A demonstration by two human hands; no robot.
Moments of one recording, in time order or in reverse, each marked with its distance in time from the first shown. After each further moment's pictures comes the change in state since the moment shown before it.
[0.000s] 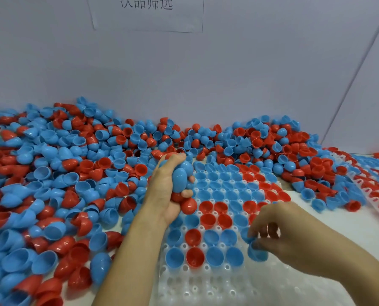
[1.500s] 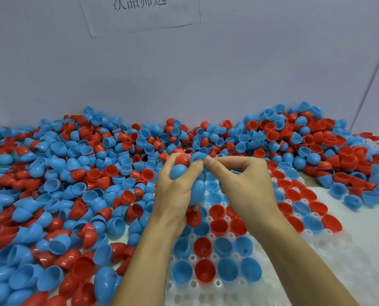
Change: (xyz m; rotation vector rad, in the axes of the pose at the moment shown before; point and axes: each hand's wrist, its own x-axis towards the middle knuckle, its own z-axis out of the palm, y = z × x) left_hand -0.001 -0.013 0.003 0.402 0.076 0.273; right_hand 0.082 -0.062 0.027 1.068 0.599 -0.254
